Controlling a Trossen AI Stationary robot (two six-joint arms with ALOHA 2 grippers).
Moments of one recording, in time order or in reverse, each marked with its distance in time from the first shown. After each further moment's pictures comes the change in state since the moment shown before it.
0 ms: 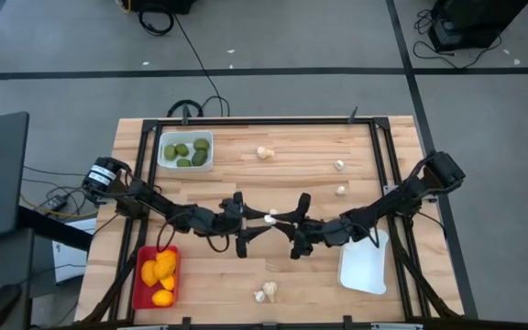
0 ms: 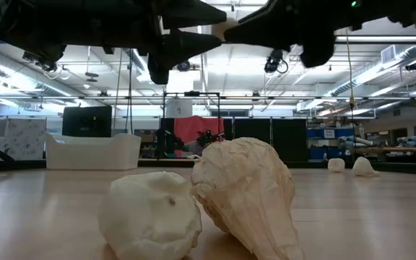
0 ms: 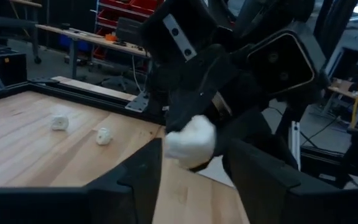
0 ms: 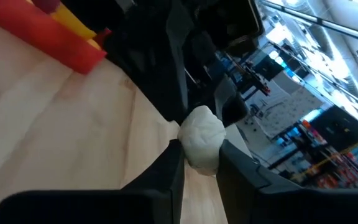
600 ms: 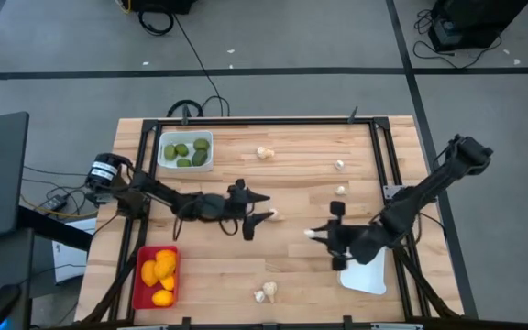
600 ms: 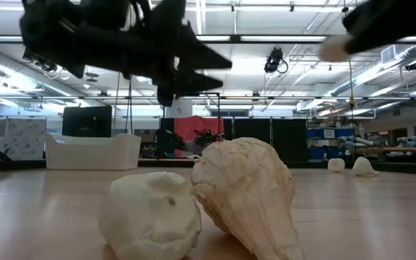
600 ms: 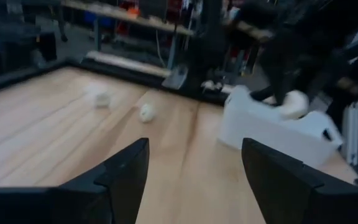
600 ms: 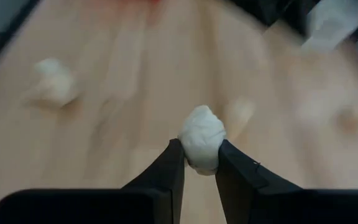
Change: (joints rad) left arm 0.155 0.000 0.000 -0.147 0.083 -0.015; right arm 0.218 -0.377 0.000 -0.986 -0.047 0.908
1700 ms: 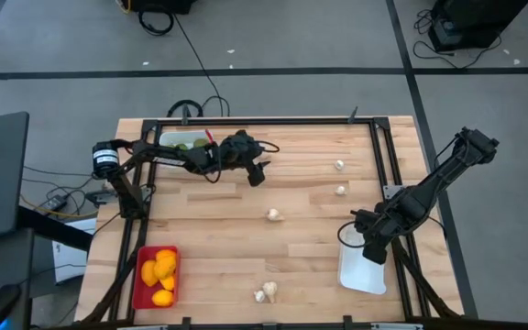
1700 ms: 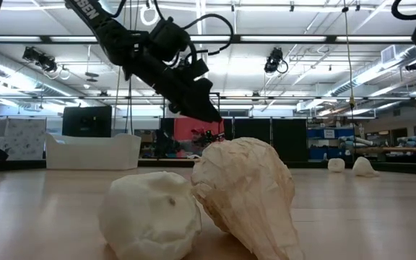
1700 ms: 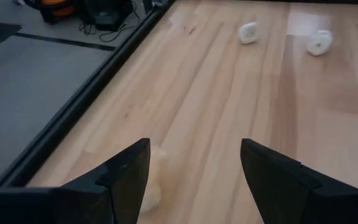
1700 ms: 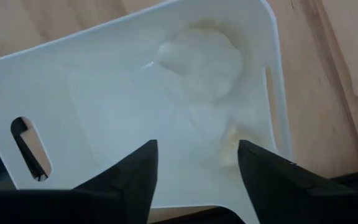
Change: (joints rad) left arm 0.485 0.000 0.282 -0.684 0.210 0.321; right arm 0.020 -0.221 0.000 -0.791 -0.738 0.865
